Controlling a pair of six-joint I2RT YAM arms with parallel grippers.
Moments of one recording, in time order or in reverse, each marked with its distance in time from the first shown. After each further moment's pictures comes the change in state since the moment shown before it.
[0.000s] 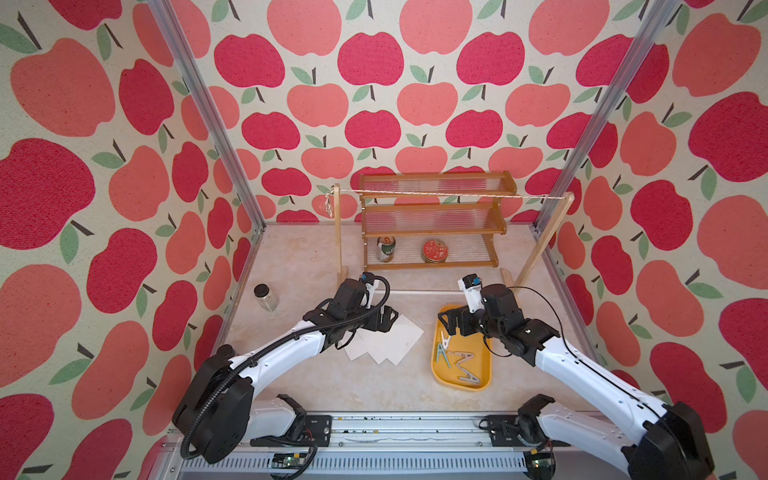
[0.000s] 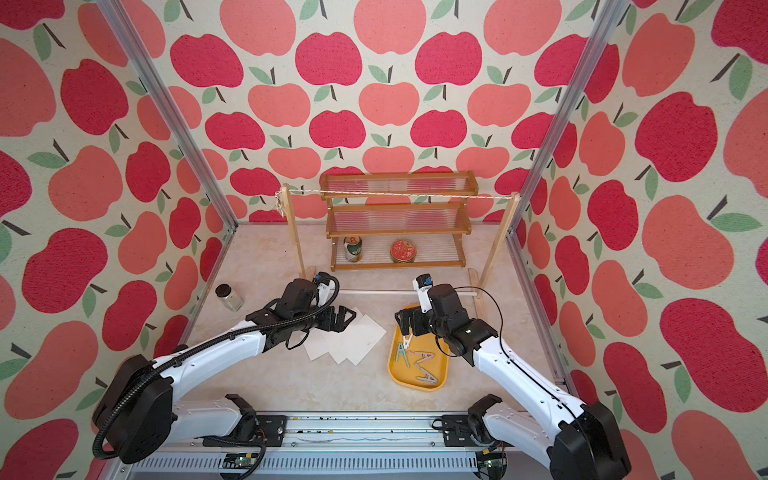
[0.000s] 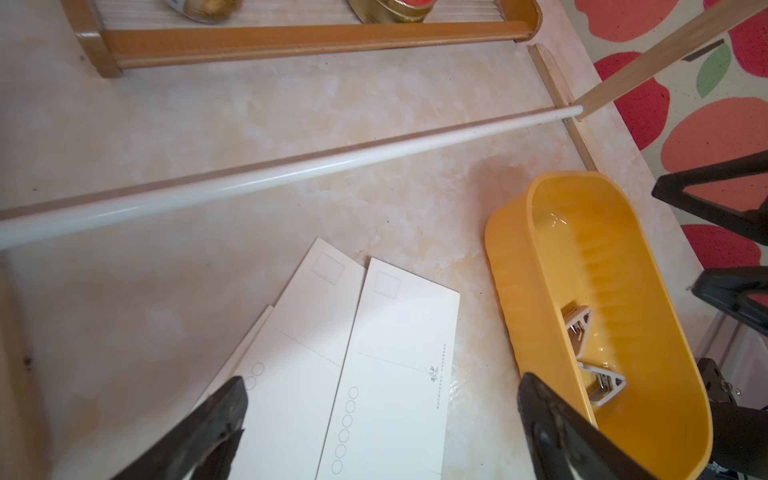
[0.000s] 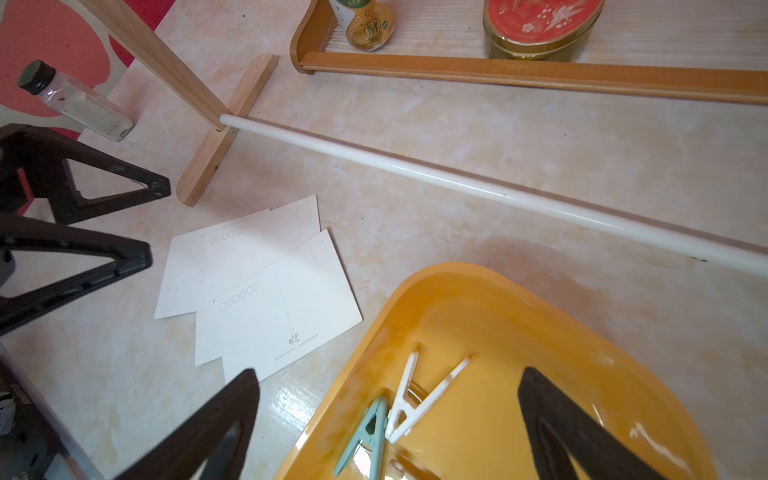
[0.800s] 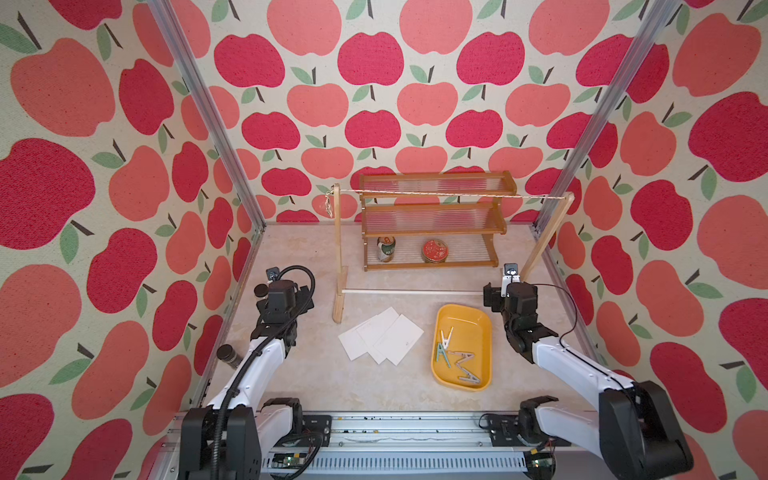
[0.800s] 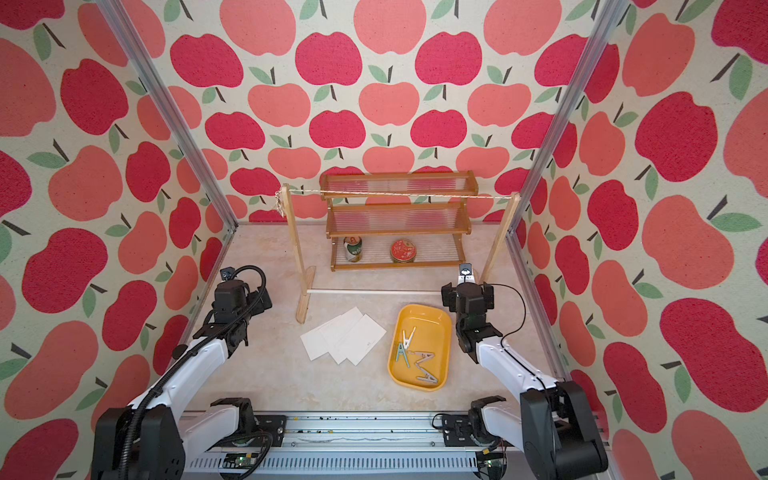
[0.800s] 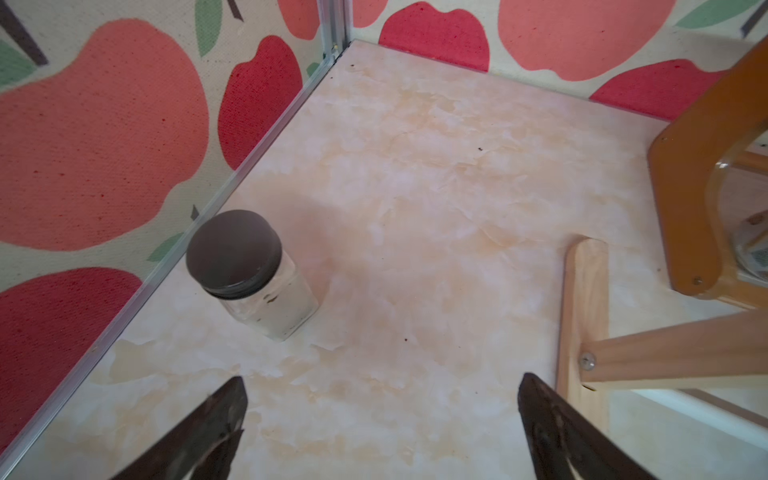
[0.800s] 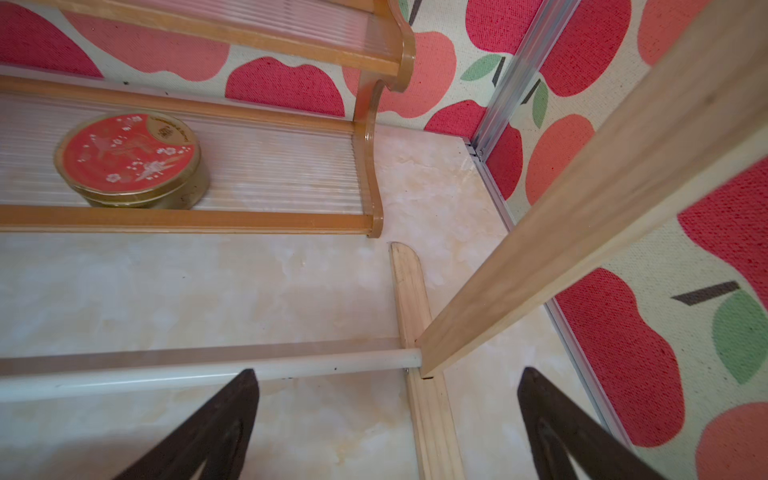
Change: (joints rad) left arm 0.620 -0.134 -0.198 0.172 -0.447 0.160; right arm -0.325 0.180 -0.211 0.667 0.518 -0.339
